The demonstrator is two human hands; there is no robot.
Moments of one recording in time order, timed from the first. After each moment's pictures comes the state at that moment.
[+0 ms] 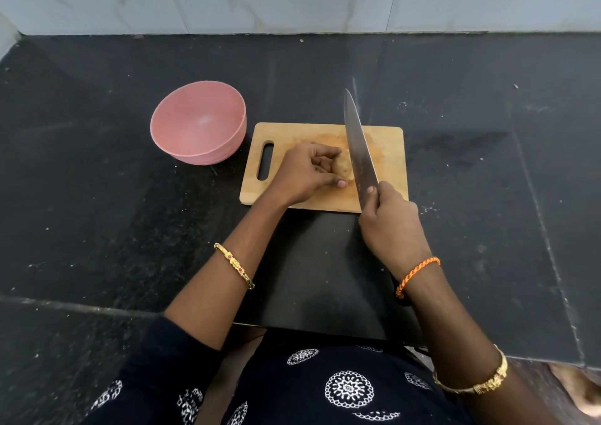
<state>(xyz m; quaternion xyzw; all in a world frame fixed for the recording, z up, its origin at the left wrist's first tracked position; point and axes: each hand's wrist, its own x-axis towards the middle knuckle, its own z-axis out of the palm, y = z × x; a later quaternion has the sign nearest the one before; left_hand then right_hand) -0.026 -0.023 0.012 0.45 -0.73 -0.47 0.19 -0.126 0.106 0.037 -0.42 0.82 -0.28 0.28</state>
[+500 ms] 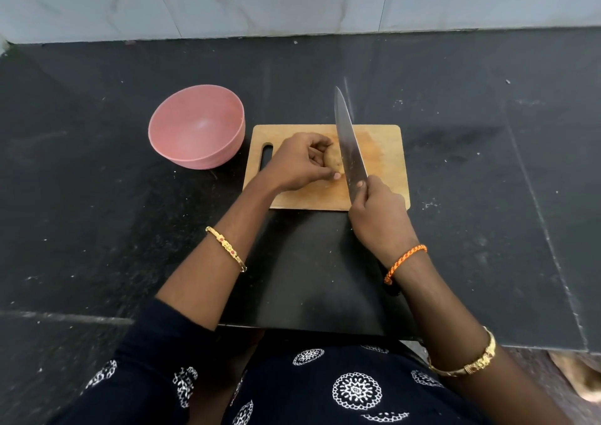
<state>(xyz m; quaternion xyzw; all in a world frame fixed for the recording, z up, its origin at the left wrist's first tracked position) -0.019 -0.041 0.026 0.43 -0.77 -0.45 0.13 -0.113 0.095 0.041 -0.42 0.81 -0.28 0.30</state>
